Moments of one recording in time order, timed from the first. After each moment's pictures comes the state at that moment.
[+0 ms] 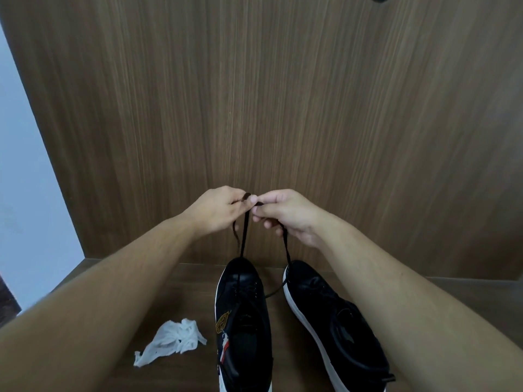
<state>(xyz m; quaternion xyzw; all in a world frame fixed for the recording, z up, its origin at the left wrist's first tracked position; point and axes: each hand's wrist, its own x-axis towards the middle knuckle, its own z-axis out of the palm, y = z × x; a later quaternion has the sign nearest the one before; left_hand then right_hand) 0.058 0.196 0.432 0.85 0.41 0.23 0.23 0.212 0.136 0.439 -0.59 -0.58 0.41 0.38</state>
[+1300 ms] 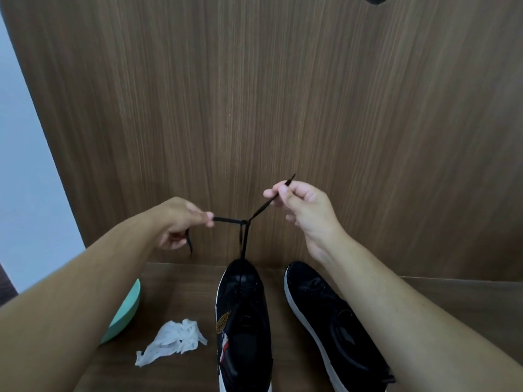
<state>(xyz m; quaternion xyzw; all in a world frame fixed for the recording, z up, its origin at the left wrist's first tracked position) 0.015 0.194 0.430 0.61 0.61 0.22 0.45 0.220 0.115 0.425 -0.51 -0.52 0.32 0.60</state>
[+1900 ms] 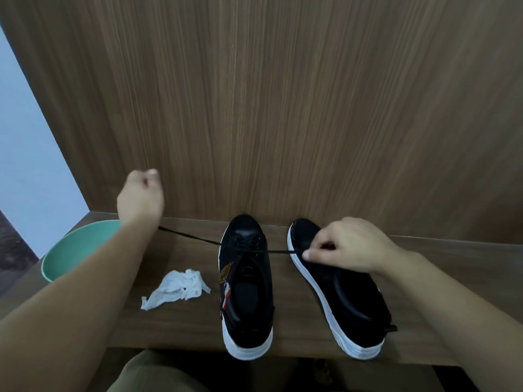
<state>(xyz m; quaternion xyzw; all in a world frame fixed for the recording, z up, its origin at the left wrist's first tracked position) -0.014 0.204 0.341 0.55 0.67 0.45 0.21 0.286 0.070 0.354 -0.66 -0.75 0.05 0.01</state>
